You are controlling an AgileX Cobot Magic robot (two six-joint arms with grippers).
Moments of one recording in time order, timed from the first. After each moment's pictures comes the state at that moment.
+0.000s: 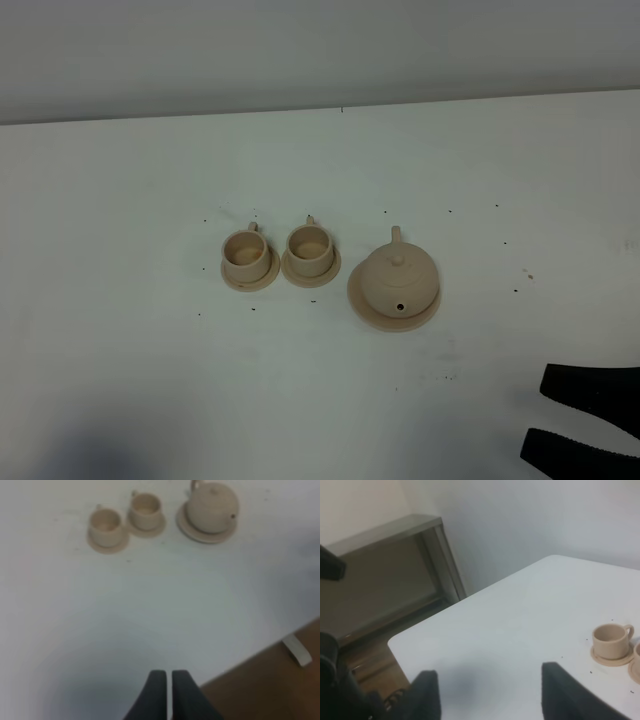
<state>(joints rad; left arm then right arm) -0.10 0.28 -0.75 -0.30 1.20 0.30 0.15 0.51 -0.24 1.60 1.02 -1.55</state>
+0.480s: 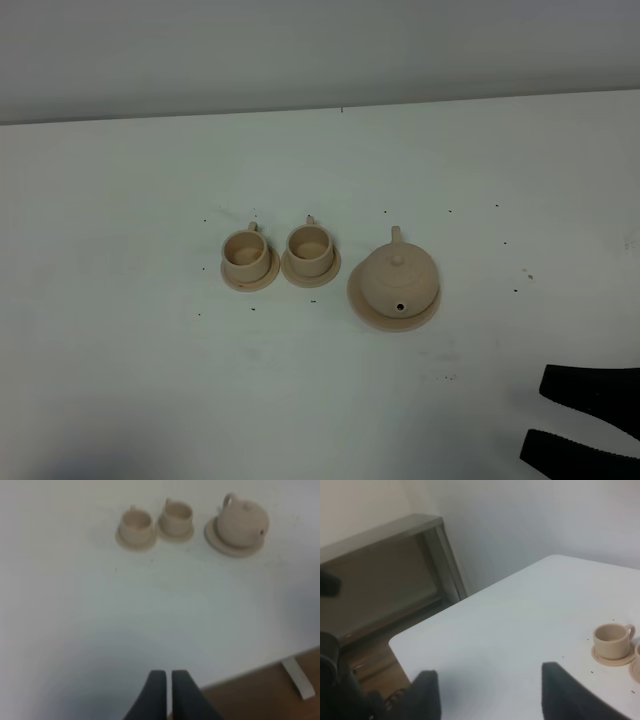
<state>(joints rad) -0.10 0.10 -0.63 -0.23 1.20 0.13 0.15 0.51 -0.24 1.60 1.02 -1.55</state>
